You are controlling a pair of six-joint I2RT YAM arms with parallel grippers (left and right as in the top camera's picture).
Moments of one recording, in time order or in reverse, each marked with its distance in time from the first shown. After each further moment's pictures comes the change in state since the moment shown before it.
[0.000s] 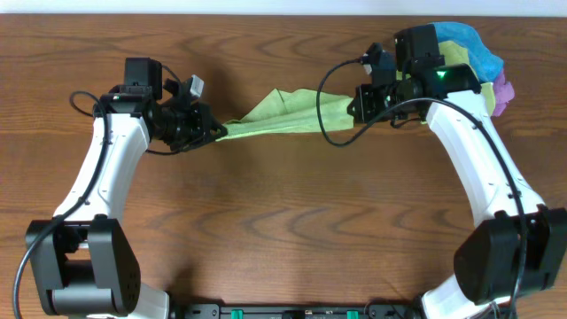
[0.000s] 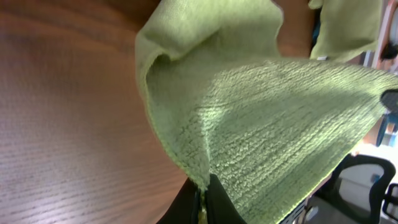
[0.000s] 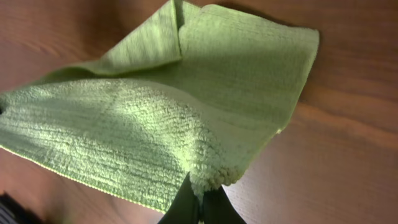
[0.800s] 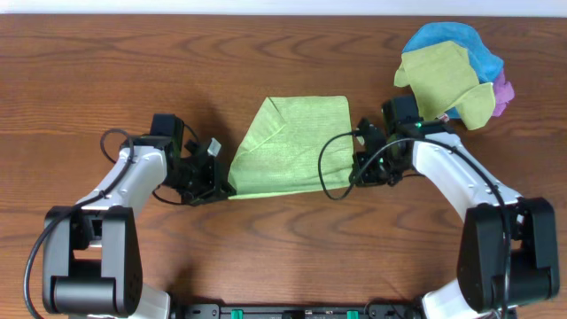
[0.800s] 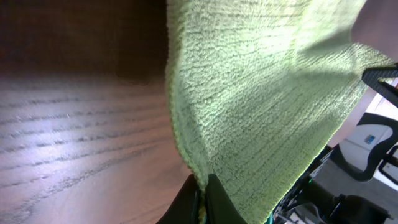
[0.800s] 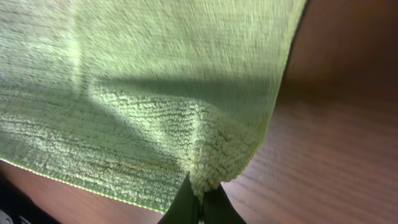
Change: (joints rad) left arm -0.050 0.000 -0.354 0.041 -0.002 0.064; right arm 0.000 -0.040 -0.507 0.154 0.007 -0.061
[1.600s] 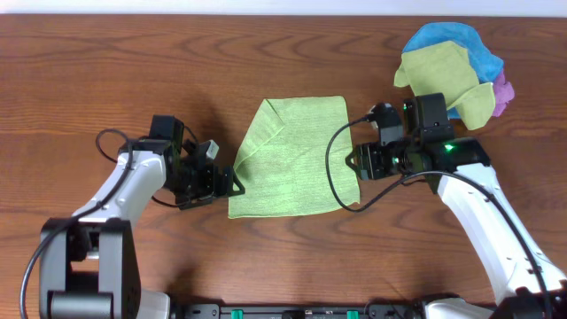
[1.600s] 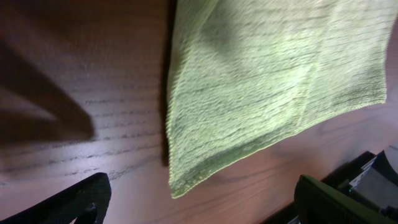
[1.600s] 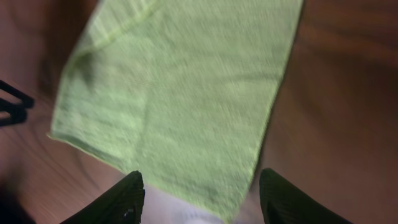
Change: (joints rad) left arm -0.003 -0.060 -0.010 0.009 -0.113 0.049; right arm 0.000 -0.303 -0.017 0.092 -0.003 0.003
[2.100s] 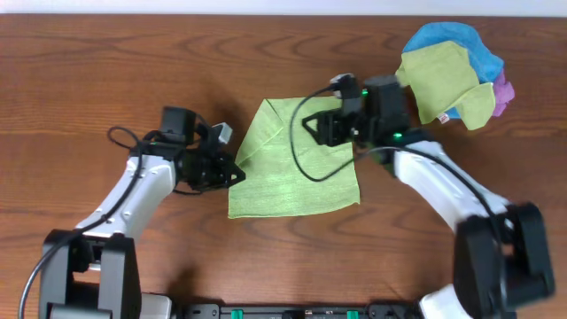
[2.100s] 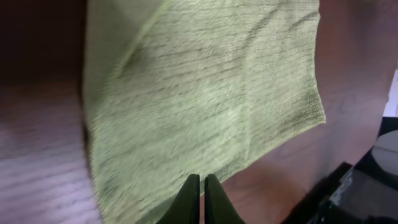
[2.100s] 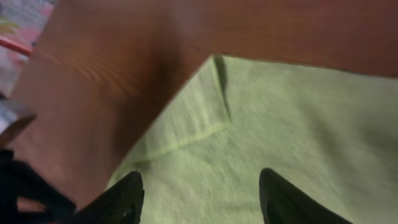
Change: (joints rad) left arm -0.100 -0.043 -0.002 0.208 0.061 -0.112; right arm 0.140 0.306 0.000 0.674 -0.113 0.270
